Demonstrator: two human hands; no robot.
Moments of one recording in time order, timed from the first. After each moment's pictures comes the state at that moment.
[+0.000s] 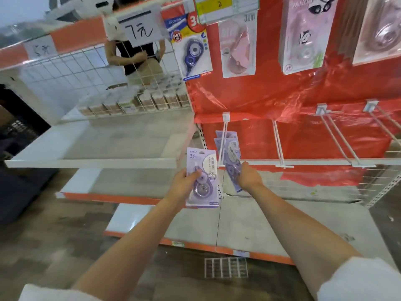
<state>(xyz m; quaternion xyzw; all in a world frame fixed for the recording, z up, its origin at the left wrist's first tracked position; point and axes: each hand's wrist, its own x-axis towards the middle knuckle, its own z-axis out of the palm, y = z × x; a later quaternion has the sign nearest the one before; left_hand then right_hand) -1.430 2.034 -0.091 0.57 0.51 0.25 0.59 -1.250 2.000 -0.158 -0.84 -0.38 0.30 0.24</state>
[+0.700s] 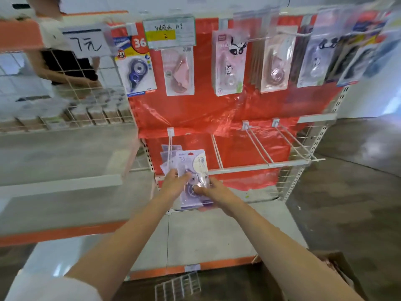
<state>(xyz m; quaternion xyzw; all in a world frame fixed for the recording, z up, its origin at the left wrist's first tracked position) -1.349 2.008 -0.100 0.68 0.44 0.19 0.56 -1.261 1.898 -0.107 -0.67 -0.28 0.45 0.52</state>
